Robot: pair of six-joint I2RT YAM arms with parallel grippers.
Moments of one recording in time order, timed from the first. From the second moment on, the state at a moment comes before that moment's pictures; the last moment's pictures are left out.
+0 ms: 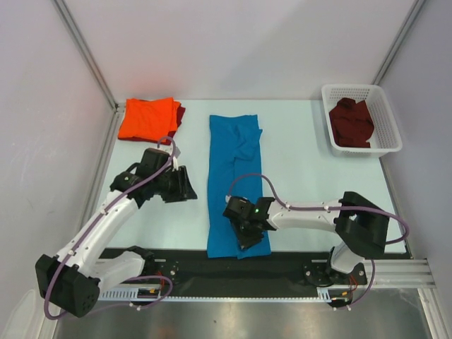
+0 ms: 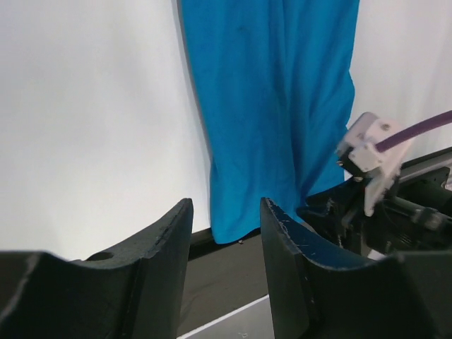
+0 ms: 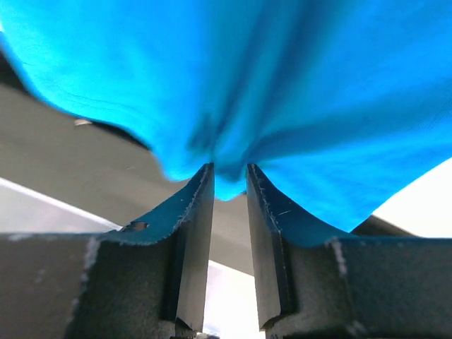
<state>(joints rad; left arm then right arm) -0.40 1.04 0.92 -0.83 0.23 -0.52 1.17 1.62 0.96 -0.62 -0.04 0.76</state>
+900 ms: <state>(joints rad) -0.47 1.81 1.40 -0.51 0.00 -0.48 0.61 2.17 1.86 -0.84 0.04 0.41</state>
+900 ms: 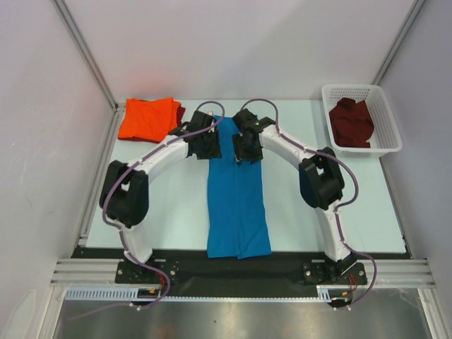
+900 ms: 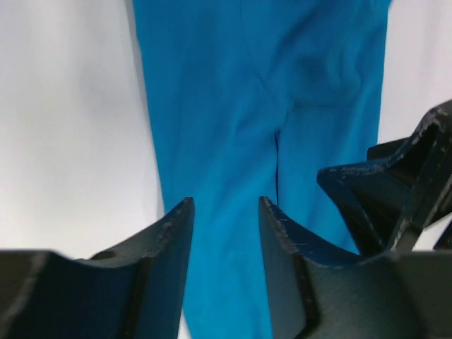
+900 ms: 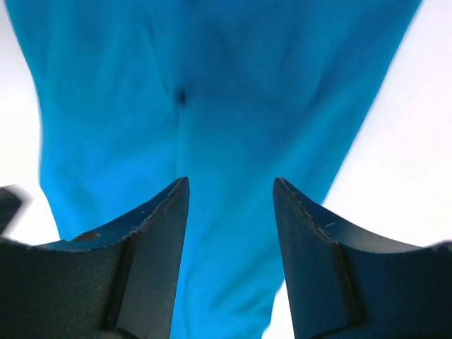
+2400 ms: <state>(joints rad) -0.34 2.24 1.87 -0.54 0.18 -0.39 0.44 2.57 2.38 -0.87 0.00 0.30</state>
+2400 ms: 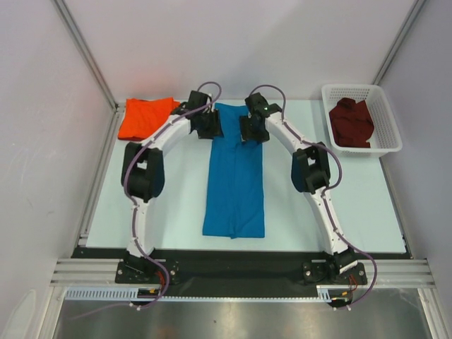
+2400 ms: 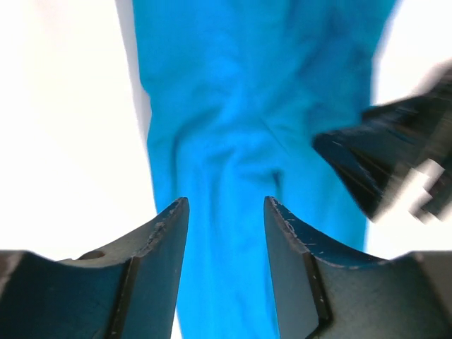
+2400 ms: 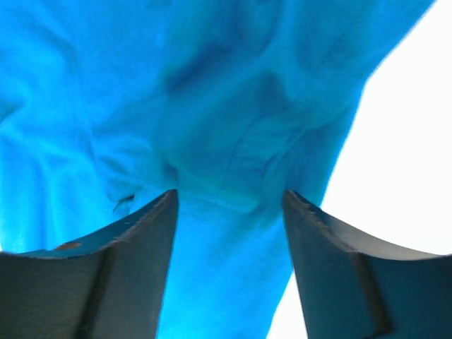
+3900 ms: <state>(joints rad) -0.33 1.04 0.42 -0.46 0.50 -0.73 0.61 1.19 0.53 -0.45 -0.45 0.83</state>
